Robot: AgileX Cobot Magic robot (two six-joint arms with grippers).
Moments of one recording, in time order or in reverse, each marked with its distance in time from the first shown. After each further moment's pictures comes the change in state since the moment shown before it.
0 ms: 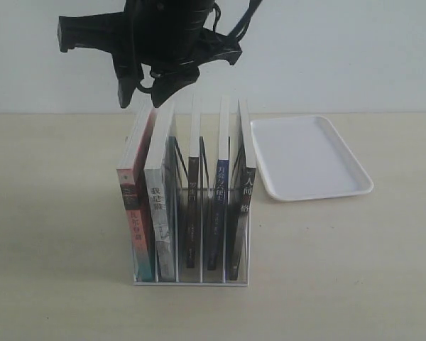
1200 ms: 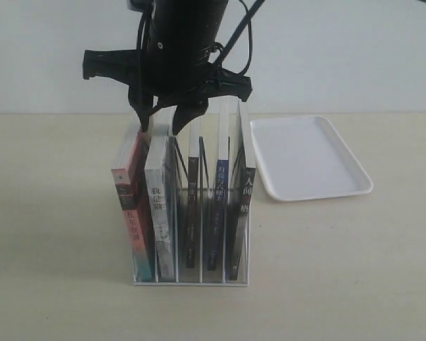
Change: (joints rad) left arm 0.000 0.000 0.000 0.000 0.000 0.000; right arm 0.000 0.054 0.043 -0.095 -0.001 0.272
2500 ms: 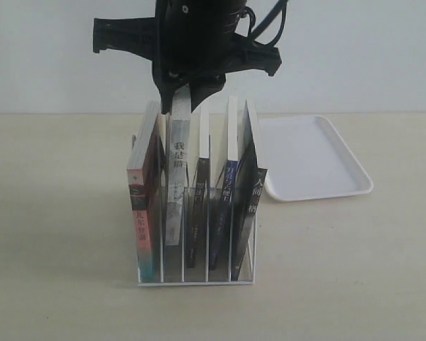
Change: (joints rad) left arm 0.000 0.000 0.000 0.000 0.000 0.000; right arm 0.000 -0.138 0.067 -0.014 0.036 -0.039
